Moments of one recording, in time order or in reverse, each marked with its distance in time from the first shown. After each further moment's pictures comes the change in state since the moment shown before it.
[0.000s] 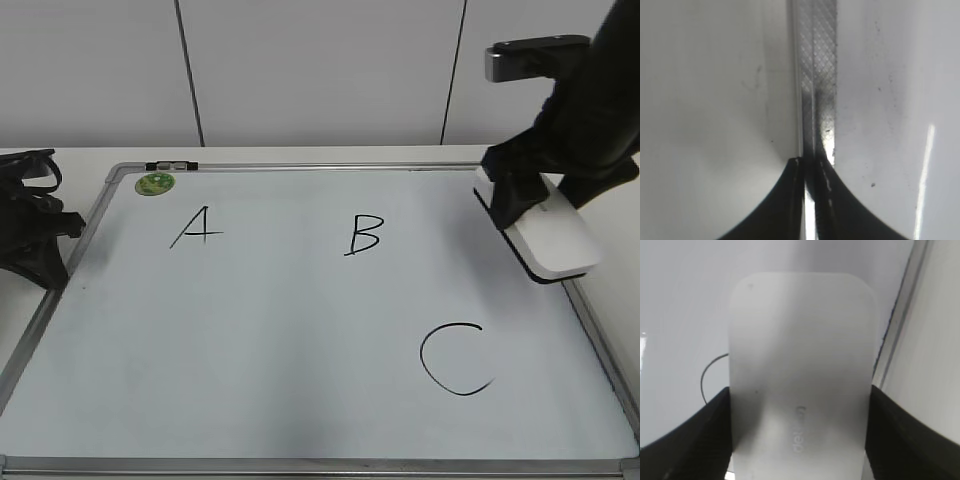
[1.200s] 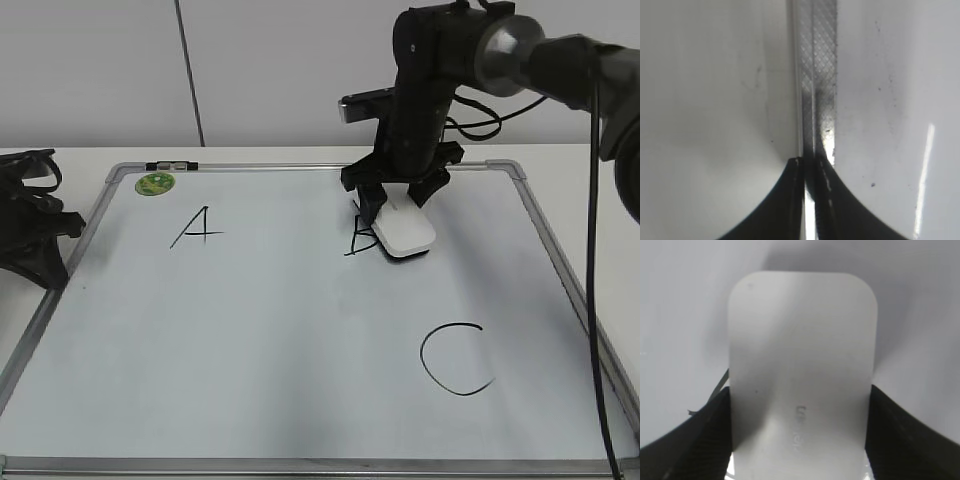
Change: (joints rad) left arm 0.000 0.000 -0.002 -0.002 0.004 0.000; right arm 0.114 0.753 -0.851 0.012 0.148 -0.007
